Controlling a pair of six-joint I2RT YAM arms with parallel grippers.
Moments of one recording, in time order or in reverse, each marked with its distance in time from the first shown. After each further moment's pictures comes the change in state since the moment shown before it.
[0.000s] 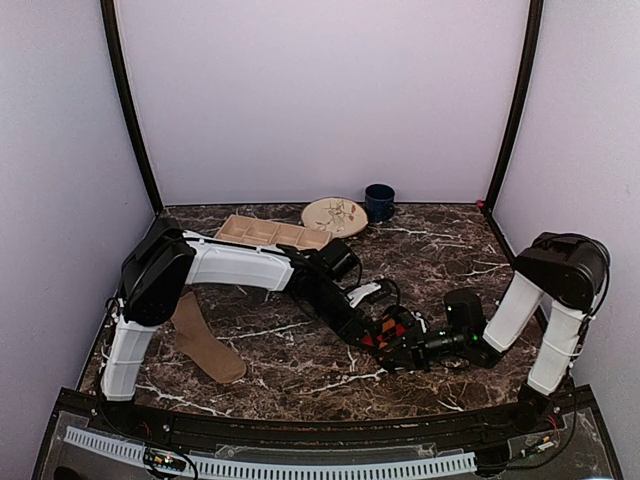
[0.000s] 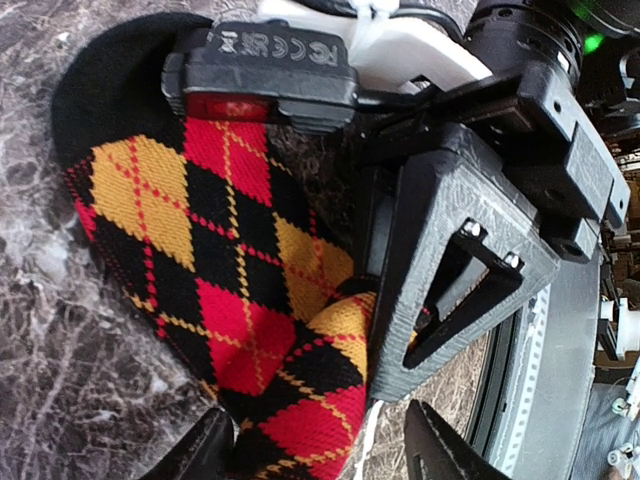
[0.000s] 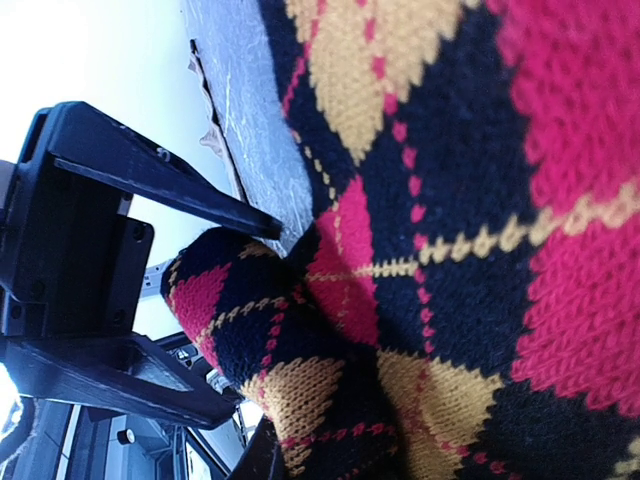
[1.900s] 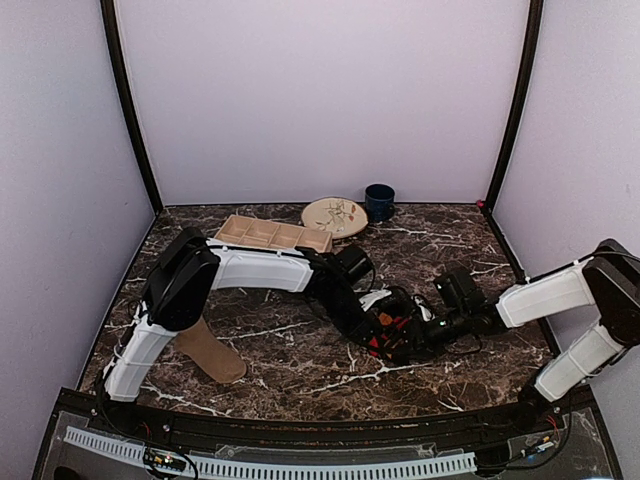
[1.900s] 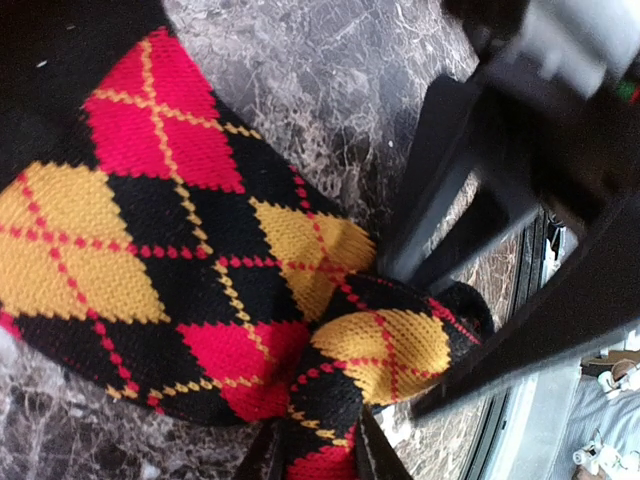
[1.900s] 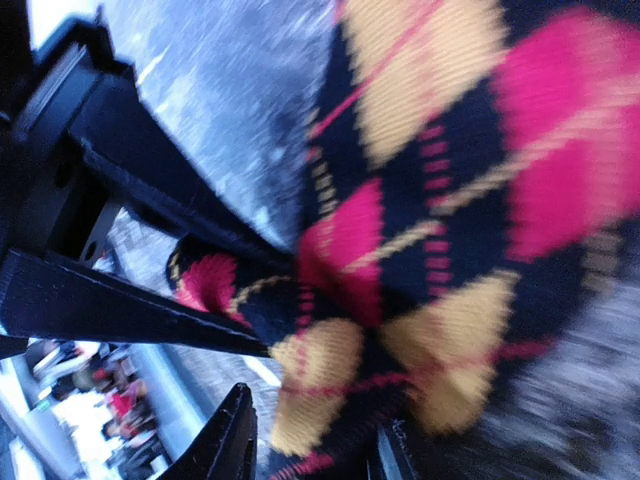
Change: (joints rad) left arm -0.013 0.158 0.196 -0.128 0.021 -0.008; right arm 0.008 -0.330 0.216 -0.958 0.235 -0.628
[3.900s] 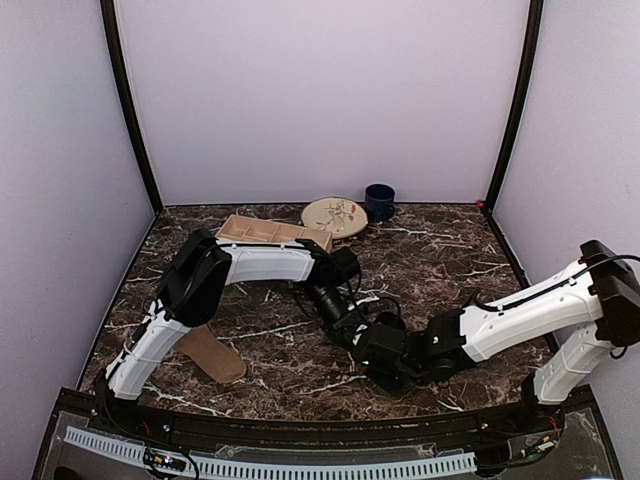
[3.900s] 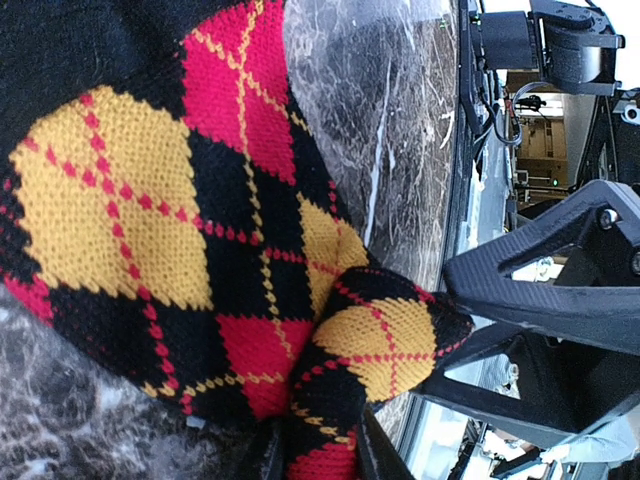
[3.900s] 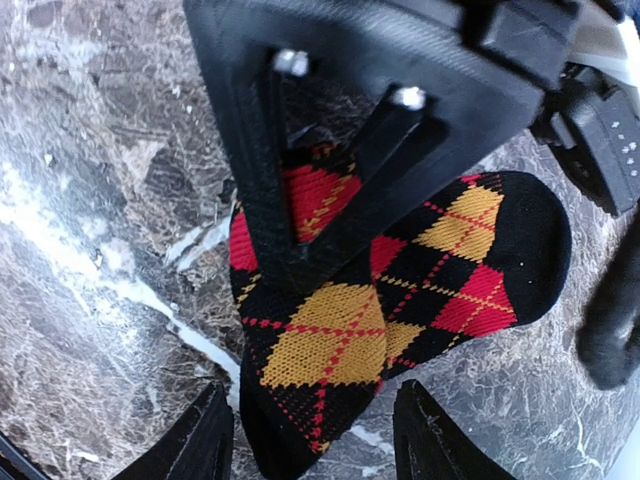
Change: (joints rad) left arm 0.080 0.144 0.192 -0.399 0.290 0.219; right arm 0.709 0.063 0.340 -0.525 1.124 -0.410
